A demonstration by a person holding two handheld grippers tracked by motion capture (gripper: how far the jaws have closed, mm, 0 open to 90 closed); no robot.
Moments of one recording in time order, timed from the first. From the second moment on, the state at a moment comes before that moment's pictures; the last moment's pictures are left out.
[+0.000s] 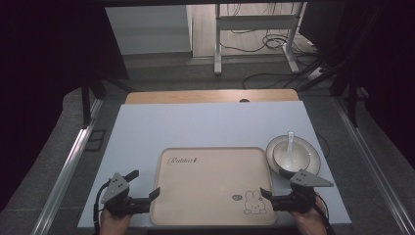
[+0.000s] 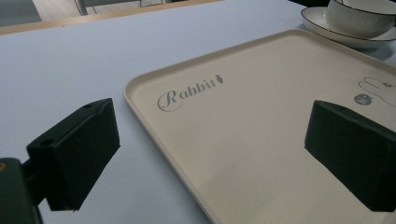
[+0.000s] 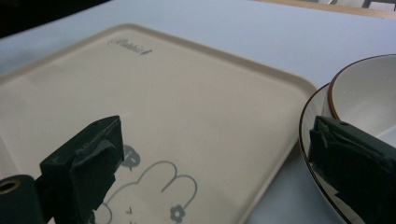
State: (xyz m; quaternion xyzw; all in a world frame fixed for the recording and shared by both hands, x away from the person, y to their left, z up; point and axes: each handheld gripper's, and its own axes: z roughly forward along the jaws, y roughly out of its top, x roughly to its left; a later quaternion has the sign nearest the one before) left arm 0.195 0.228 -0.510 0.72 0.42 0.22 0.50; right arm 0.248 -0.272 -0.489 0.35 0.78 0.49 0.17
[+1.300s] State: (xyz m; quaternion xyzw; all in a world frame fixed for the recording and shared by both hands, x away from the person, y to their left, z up) left arm 0.196 0.230 -0.511 0.72 0.43 0.22 0.50; right arm 0.268 -0.286 -0.454 0.37 0.80 0.44 0.19
